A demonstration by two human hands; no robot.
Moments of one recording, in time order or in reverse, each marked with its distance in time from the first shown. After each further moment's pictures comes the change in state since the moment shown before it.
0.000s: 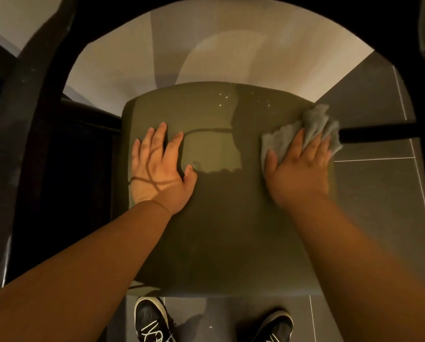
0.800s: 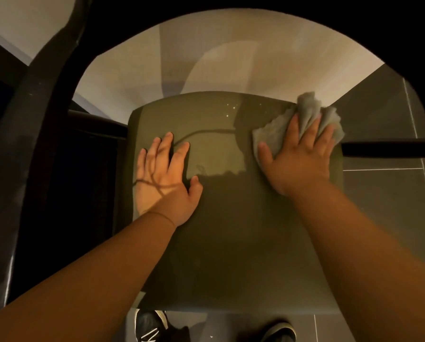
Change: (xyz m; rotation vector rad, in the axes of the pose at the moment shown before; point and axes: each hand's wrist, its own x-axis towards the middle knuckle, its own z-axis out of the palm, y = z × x) left_hand 0.001 0.001 0.000 -0.002 0.018 0.020; right_hand 0.043 -0.021 -0.017 -0.080 -0.036 -0.074
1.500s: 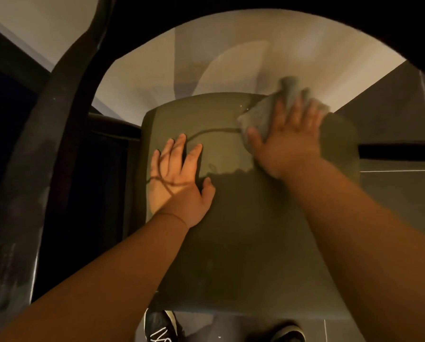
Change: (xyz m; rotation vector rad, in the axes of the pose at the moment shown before) left_hand 0.001 -0.007 0.004 0.063 -0.045 0.011; right_hand 0.027 -0.048 -0.016 -0.065 -0.002 -0.173
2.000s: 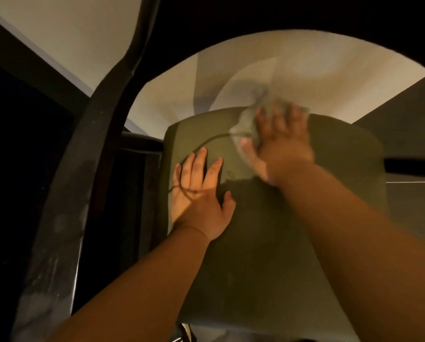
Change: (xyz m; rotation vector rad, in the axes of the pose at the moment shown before) left_hand 0.001 -0.002 0.009 -0.001 -0.023 -0.019; right_hand 0.013 -0.047 -0.007 -0.050 -0.021 -0.194
